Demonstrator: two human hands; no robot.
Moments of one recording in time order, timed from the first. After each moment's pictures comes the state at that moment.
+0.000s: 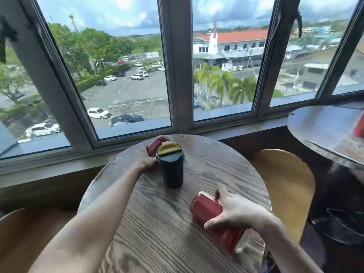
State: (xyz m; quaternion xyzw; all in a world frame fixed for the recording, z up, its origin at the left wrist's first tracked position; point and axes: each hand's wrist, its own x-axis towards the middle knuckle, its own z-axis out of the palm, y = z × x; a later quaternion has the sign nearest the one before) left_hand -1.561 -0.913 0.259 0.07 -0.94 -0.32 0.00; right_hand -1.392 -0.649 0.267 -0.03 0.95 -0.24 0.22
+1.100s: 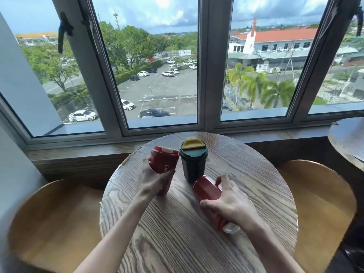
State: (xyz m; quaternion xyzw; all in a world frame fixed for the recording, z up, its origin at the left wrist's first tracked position) left_hand -1.455 -0.939 0.220 0.16 -0.84 -0.49 0.15; right_hand -1.413 -0.696 0.245 0.00 0.95 -0.30 0.08
